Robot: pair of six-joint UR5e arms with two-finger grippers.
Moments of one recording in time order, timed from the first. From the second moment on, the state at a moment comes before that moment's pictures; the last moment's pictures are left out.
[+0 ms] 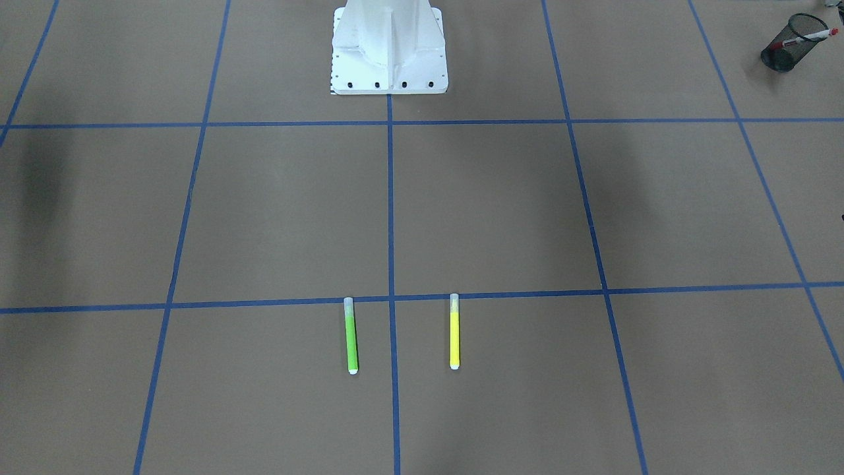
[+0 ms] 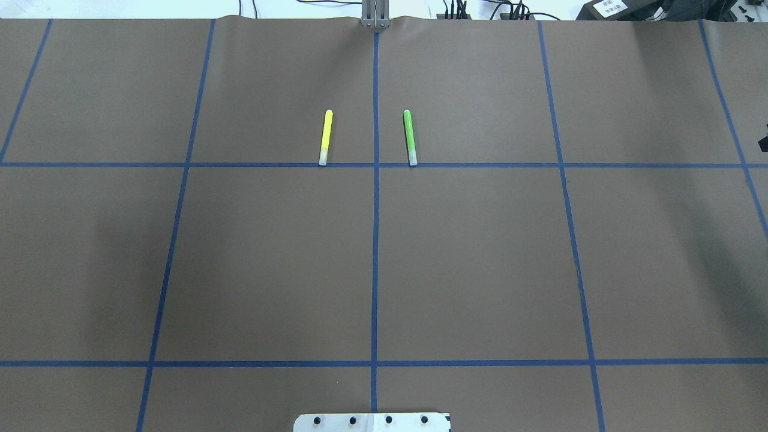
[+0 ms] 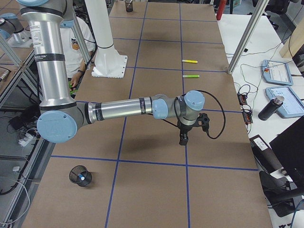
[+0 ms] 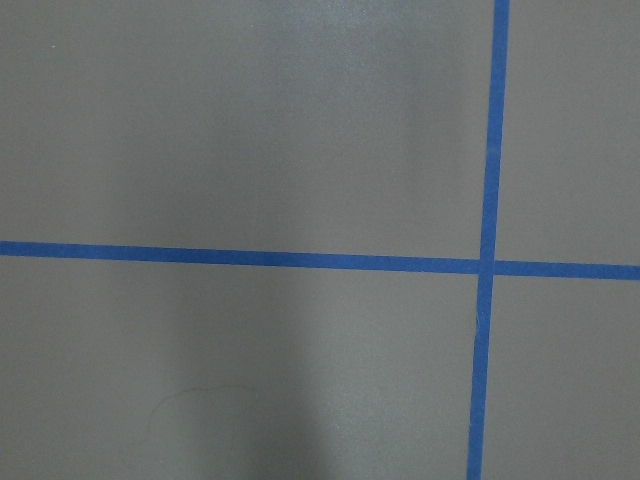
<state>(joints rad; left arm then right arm) -1.47 -1.77 -1.58 -1.61 -2.41 -0.14 1.41 -1.46 1.62 -1.61 2.35 0.17</state>
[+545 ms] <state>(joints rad) -1.47 -1.78 -1.60 -1.61 -2.42 -0.15 1.41 -1.45 1.62 -1.61 2.35 0.17</state>
